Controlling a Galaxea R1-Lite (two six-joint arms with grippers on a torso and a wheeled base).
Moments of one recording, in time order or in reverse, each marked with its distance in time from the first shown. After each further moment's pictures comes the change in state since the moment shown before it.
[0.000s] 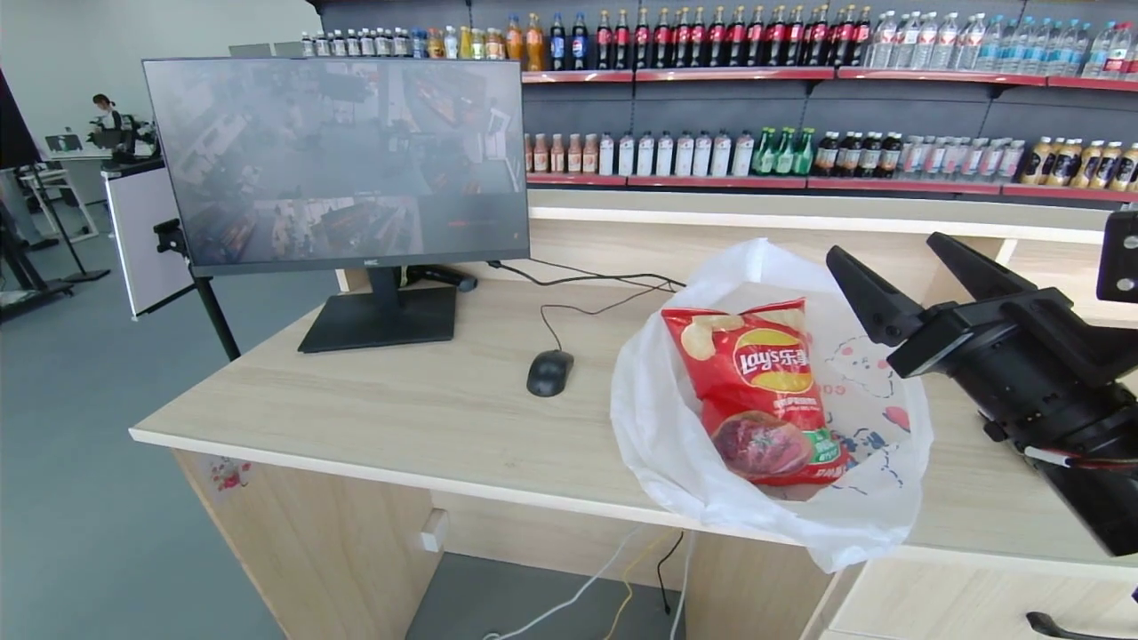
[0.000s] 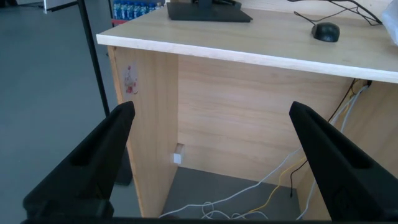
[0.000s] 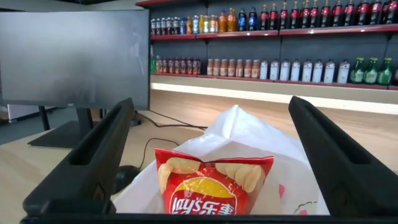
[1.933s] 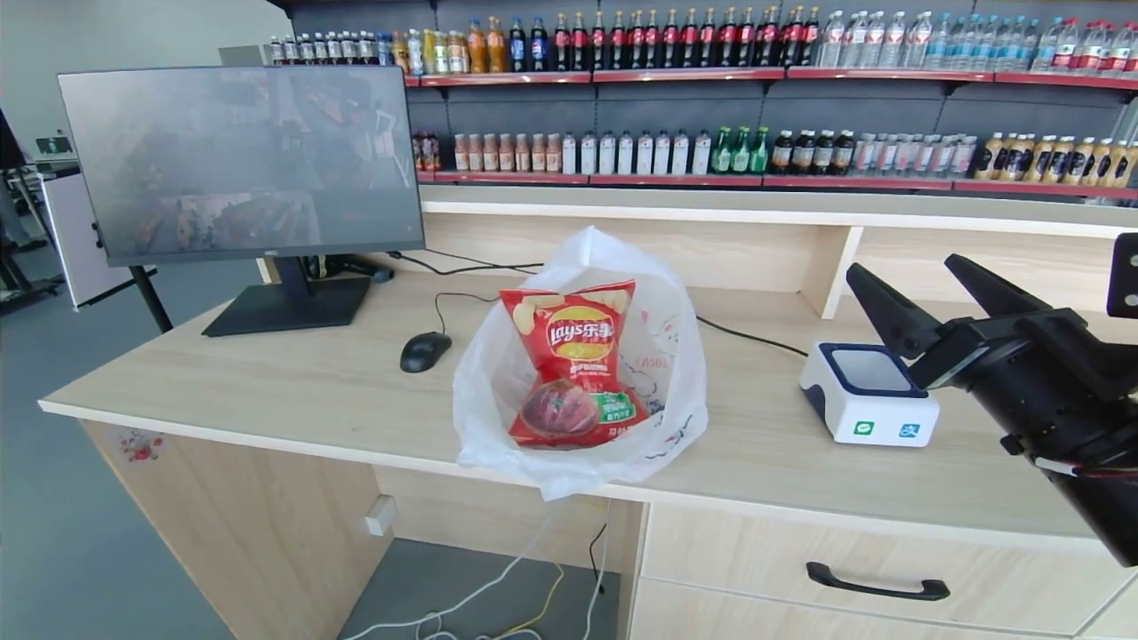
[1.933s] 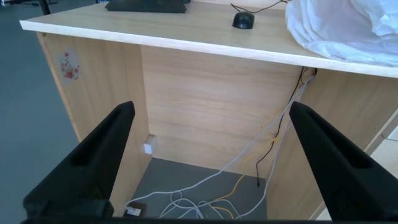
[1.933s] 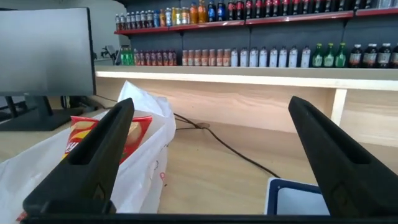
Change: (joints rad) left arm 0.000 0.000 0.000 0.000 0.000 -0.004; right arm -0.063 -0.003 0.054 -0.007 0.006 0.038
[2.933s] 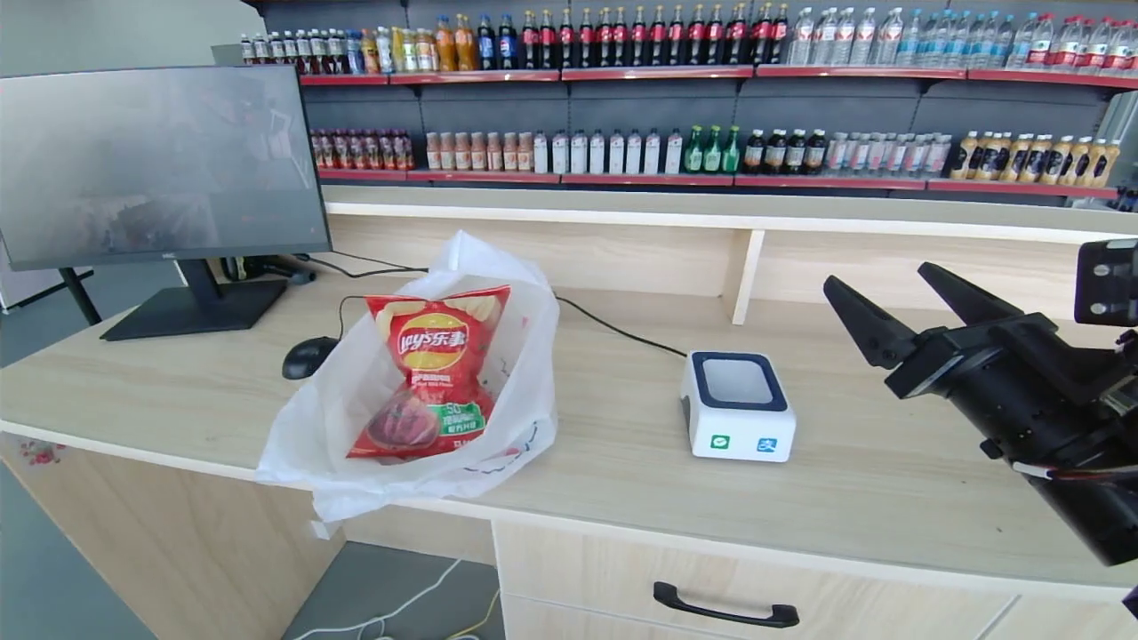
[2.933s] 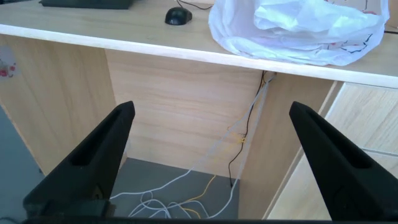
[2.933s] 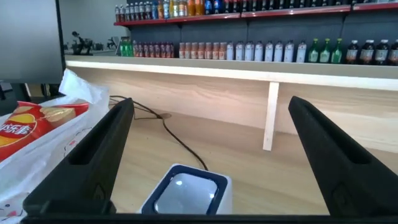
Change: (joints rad) left arm 0.000 0.000 0.000 0.000 0.000 -0.002; right arm 0.005 0.034 -0.006 0.000 0.037 0.003
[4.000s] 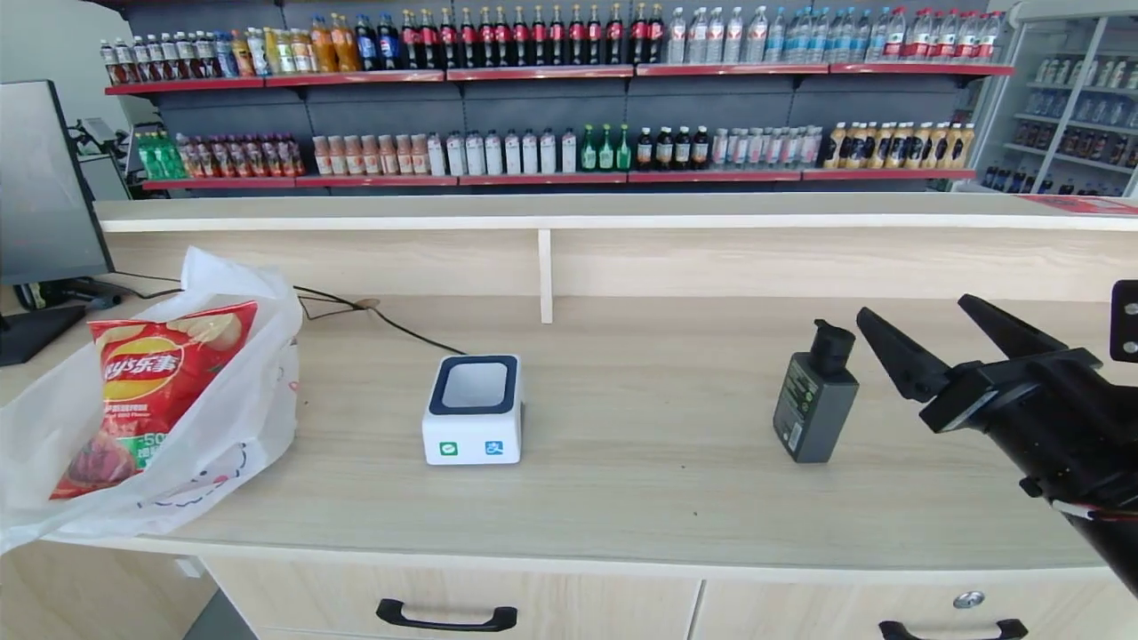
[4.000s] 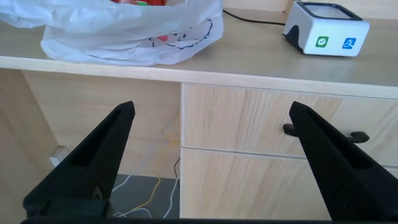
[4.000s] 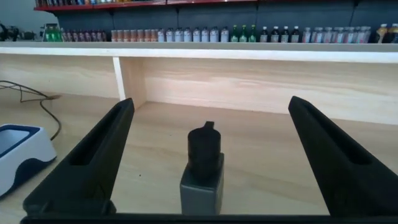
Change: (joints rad) left arm 0.000 0.000 0.000 -0.001 0.000 0.001; right arm -0.018 -0.057 0.119 -0.002 -0.049 -0.034
